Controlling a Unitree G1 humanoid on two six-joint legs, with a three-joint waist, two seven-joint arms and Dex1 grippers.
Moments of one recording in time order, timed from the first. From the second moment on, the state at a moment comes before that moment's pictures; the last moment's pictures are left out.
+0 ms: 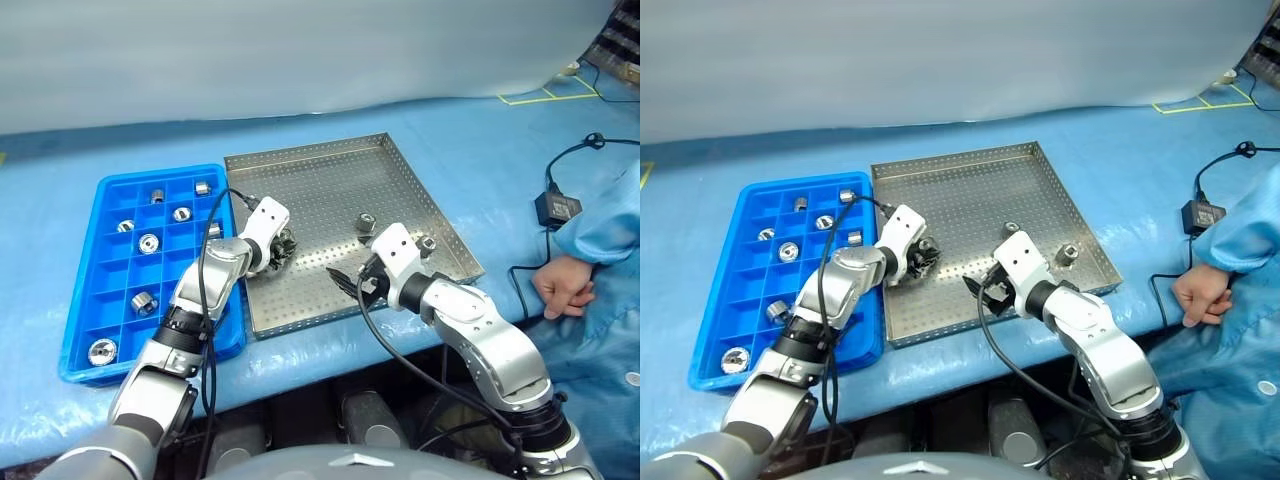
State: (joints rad) left arm -0.53 0.27 -0.21 0.14 -0.04 0.77 -0.48; right arm -0.14 -0.41 0.22 -0.56 0.22 0.77 0.41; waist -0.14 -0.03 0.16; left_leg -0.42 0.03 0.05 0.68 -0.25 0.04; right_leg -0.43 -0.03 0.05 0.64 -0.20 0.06
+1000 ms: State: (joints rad) left arm -0.16 0.40 0.33 -0.48 -0.25 1.02 -0.26; right arm -0.28 -0.38 0.27 -0.39 0.34 0.64 0.70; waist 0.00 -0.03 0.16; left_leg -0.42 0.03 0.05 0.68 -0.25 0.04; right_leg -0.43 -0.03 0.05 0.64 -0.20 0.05
